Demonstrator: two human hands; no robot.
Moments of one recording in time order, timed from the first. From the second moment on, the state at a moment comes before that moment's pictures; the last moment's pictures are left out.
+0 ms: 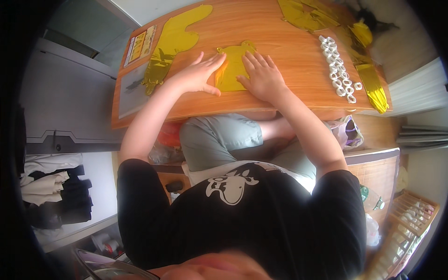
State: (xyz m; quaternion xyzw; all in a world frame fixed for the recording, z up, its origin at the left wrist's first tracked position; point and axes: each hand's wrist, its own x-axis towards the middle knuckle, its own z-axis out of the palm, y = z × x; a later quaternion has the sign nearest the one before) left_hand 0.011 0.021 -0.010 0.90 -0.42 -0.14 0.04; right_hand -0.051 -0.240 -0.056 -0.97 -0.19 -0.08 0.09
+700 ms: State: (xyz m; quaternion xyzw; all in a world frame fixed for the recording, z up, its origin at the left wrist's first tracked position) left_hand -0.023 -0.060 -0.059 0.94 -0.30 0.05 0.17; right_hand -0.048 -0.238 -0.058 -0.98 -0.19 -0.06 0.07
